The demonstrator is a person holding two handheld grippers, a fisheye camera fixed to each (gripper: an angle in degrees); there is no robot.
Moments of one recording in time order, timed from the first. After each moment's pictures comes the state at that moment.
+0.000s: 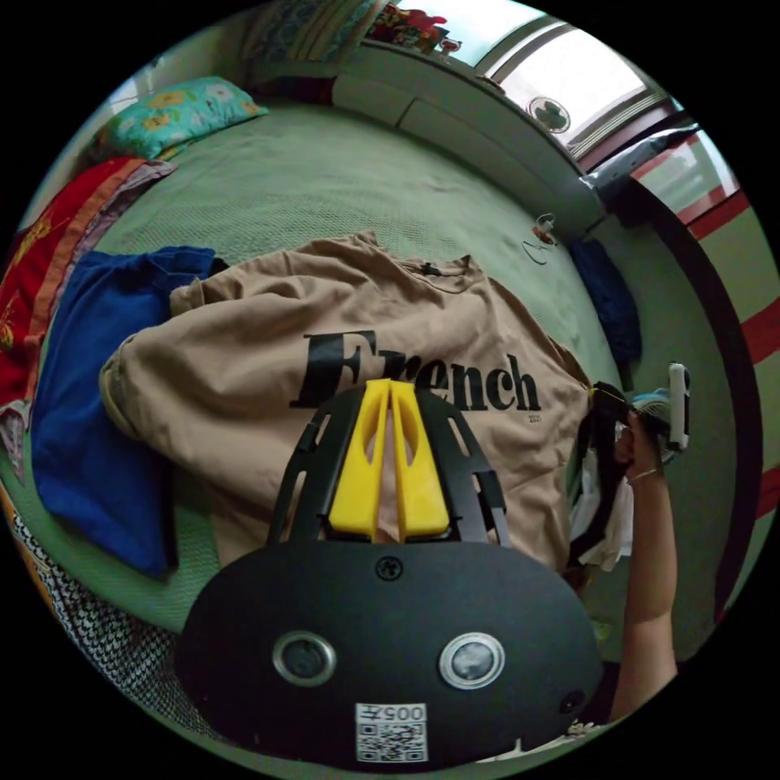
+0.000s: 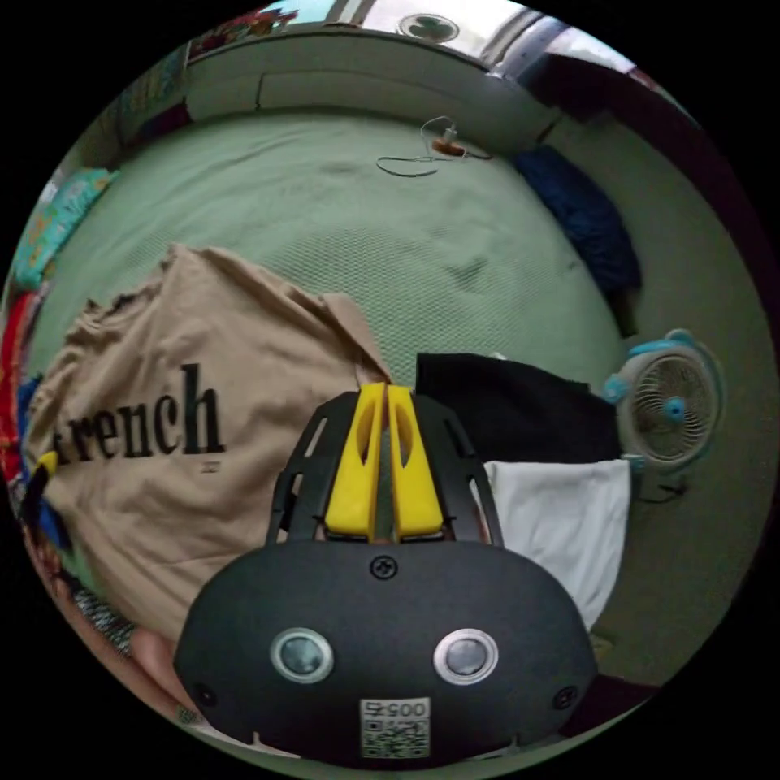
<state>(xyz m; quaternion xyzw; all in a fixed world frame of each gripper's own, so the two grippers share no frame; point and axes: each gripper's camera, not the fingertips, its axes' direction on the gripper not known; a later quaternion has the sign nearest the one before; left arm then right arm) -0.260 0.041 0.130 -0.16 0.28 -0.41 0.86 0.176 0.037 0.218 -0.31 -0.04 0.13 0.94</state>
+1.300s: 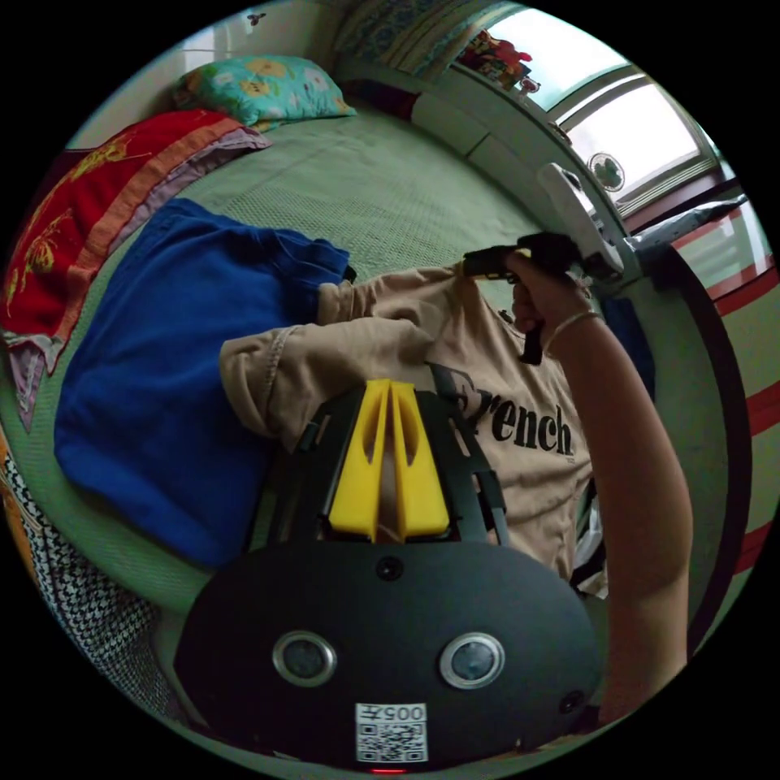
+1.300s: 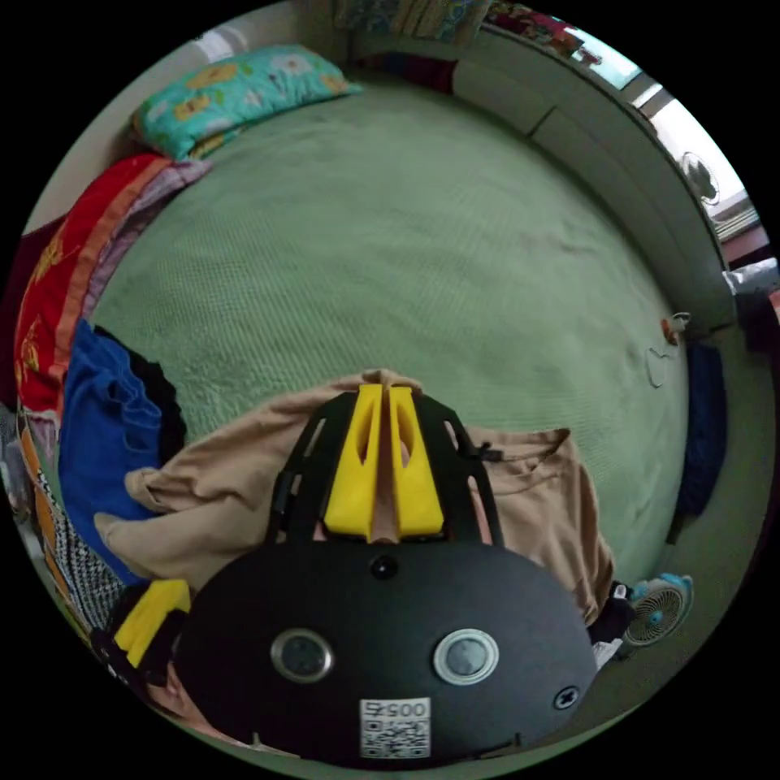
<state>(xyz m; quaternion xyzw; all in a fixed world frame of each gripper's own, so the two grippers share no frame) -0.352 0.106 0.122 -0.16 0.22 -0.48 0.83 -0.250 -0.271 0.346 -0.26 -0.18 -0.09 0.94</state>
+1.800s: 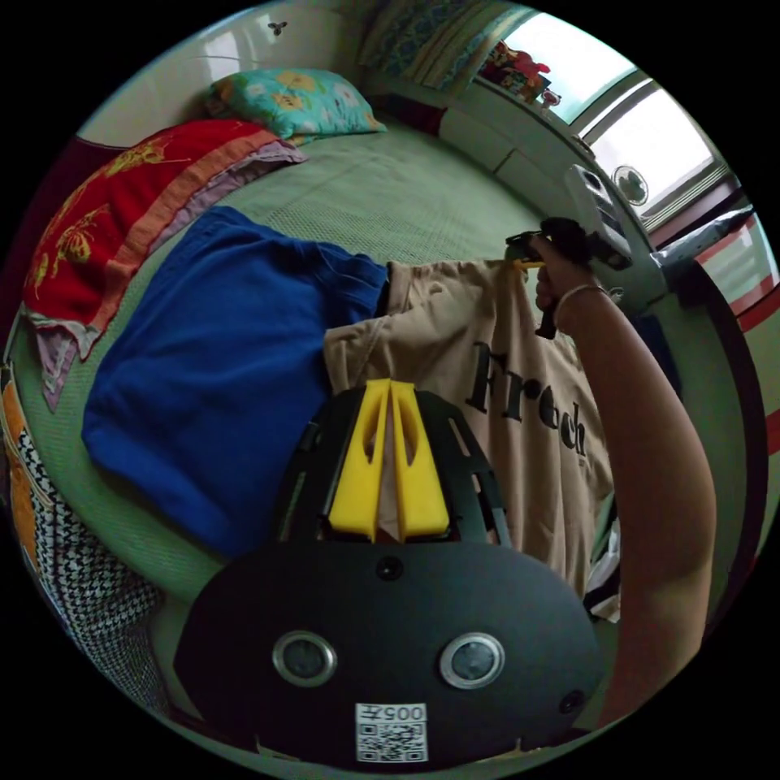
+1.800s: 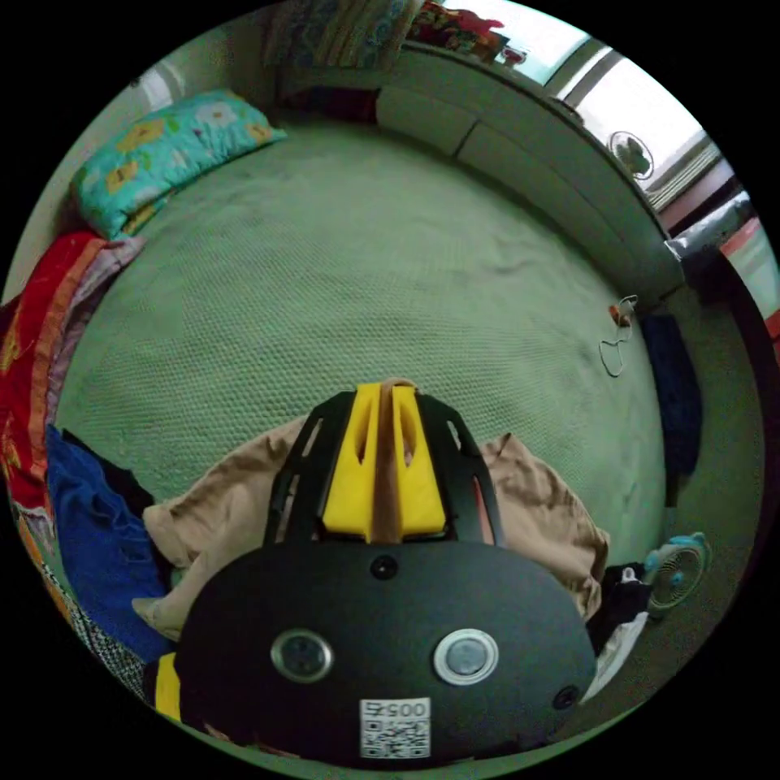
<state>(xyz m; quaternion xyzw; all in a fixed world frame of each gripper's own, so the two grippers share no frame) -0.362 0.121 0.116 -0.17 0.17 -0.51 0.83 -0.260 -0.326 0.385 -0.22 -0.13 -0.01 0.97</state>
